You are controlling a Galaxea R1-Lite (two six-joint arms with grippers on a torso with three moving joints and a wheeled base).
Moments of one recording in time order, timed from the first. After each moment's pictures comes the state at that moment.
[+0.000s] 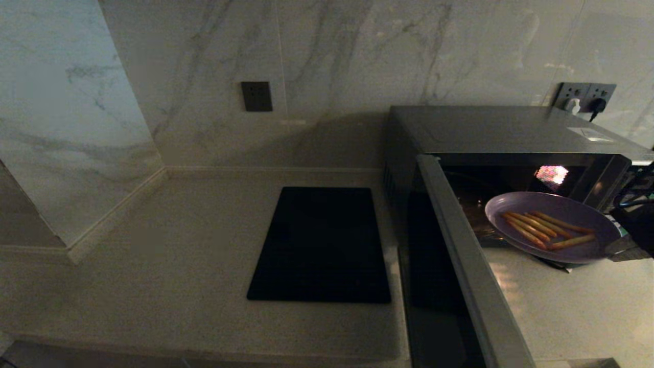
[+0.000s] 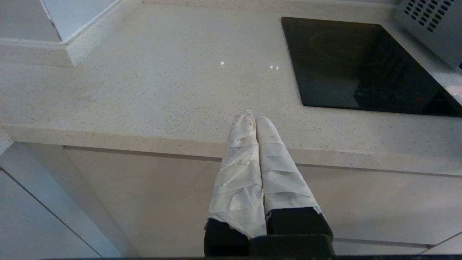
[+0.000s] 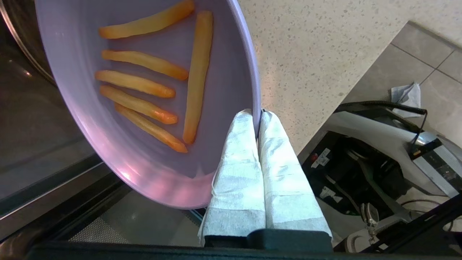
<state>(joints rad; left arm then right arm) 0.00 0.00 0.00 -0.01 0.02 -0.07 -0.16 1.57 -1.33 0.78 -0.05 1.08</state>
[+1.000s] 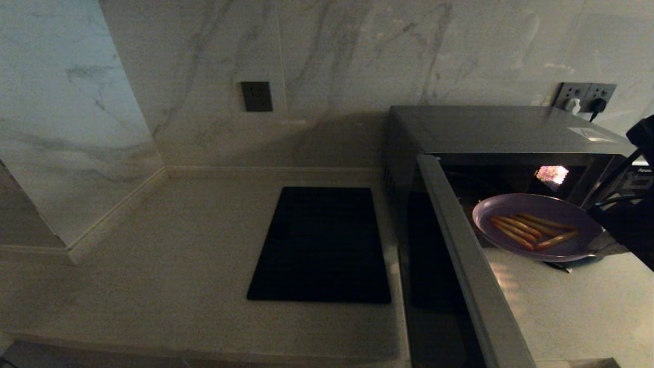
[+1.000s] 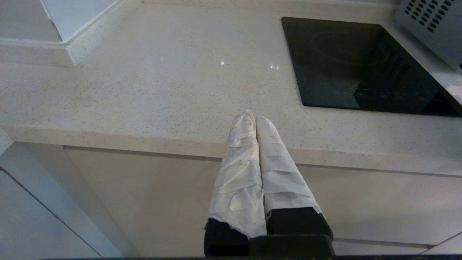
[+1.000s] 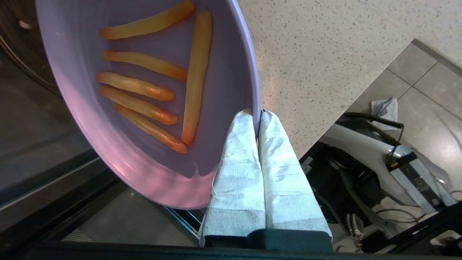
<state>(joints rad) 0.00 0.00 0.00 -0.01 0.02 -0.07 -0.10 1.64 -1.38 0.78 -0.12 1.03</state>
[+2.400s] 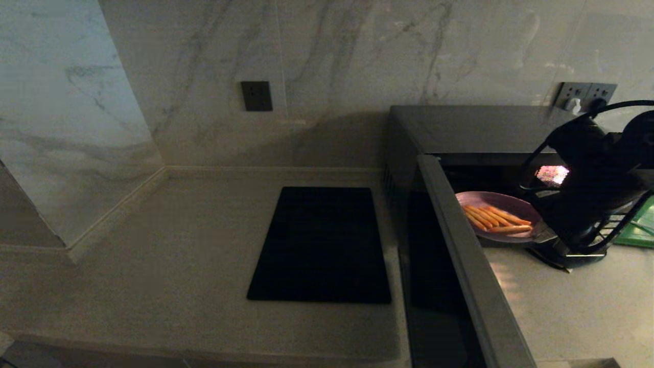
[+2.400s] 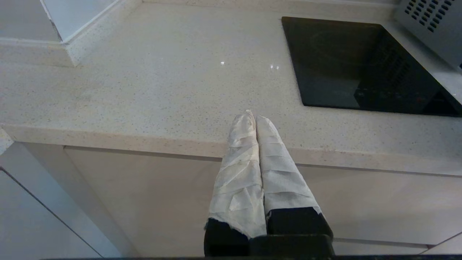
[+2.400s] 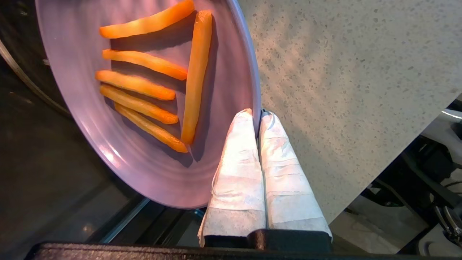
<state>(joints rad) 0.00 0.00 0.00 -0.01 0.02 -0.07 -0.01 1.91 -1.59 0.78 -0.12 1.32</state>
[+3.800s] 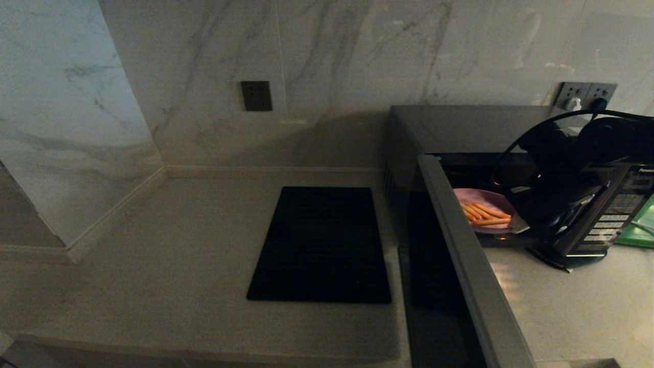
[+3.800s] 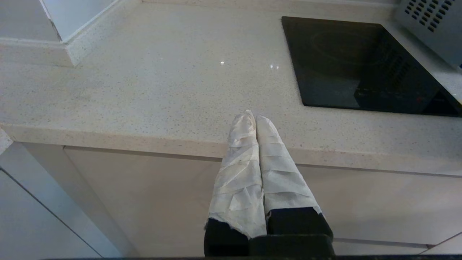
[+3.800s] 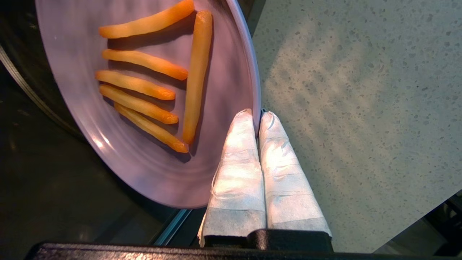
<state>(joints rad) 0.00 0.00 0.00 -0.01 0.02 -0.07 -0.01 2.09 -1.78 0.78 -0.11 1.31</state>
